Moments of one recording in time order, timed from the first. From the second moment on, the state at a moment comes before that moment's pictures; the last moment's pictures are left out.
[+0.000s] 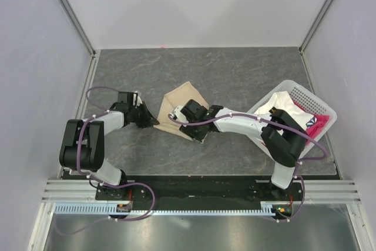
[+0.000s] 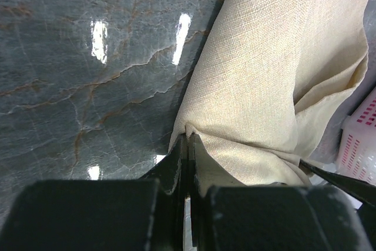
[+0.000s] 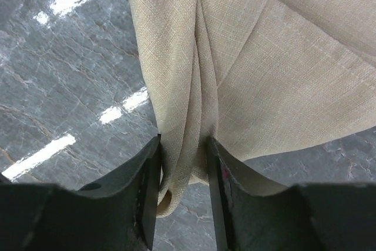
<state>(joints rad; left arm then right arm) -0.08 1.56 0.68 -0.10 0.45 -0.58 0.93 1.80 1.20 -0.51 -0.01 -0.11</state>
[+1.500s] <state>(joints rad) -0.09 1.67 0.82 -0.21 0.45 -0.54 0.66 1.90 1.38 -0.67 -0.57 -0.08</state>
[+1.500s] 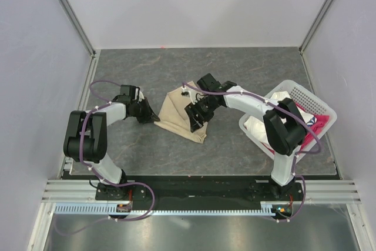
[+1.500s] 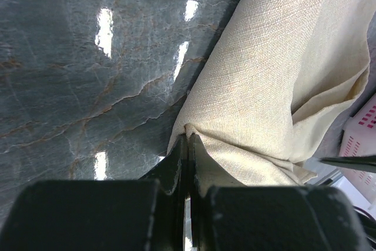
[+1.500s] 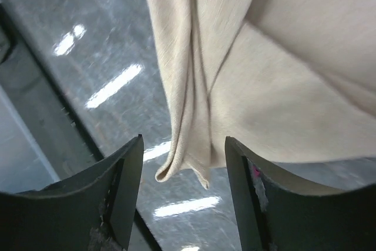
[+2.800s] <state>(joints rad) -0.08 1.67 0.82 -0.21 0.46 -0.53 1.02 2.03 1.42 -0.38 0.19 -0.27</state>
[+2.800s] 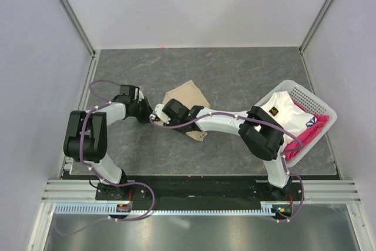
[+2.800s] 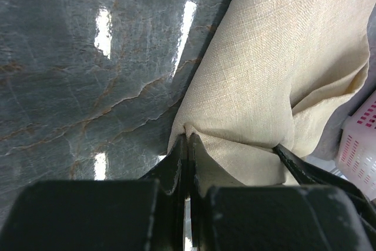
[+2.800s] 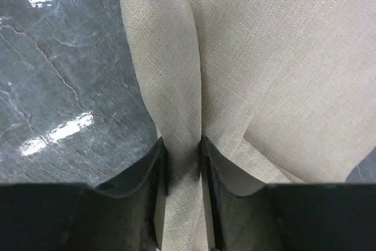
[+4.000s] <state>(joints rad) -0.09 1.31 0.53 0.10 0.40 -0.53 0.68 2.24 1.62 -0.62 -0.87 -0.20</state>
